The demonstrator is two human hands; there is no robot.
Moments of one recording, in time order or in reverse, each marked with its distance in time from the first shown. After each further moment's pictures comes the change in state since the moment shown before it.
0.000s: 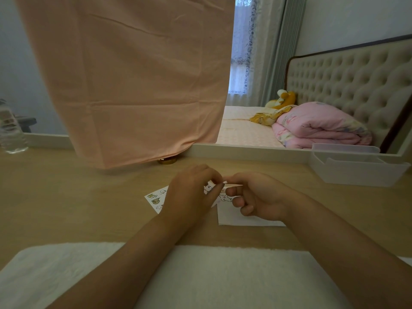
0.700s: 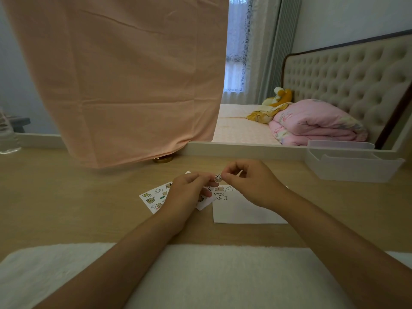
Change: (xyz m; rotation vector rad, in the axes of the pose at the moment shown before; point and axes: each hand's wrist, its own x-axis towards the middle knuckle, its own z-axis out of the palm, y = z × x) left_hand 0.008 0.017 0.002 -0.759 -0.177 -0.913; right_hand 0.007 0.005 -0.010 -0.665 0.371 -0.666
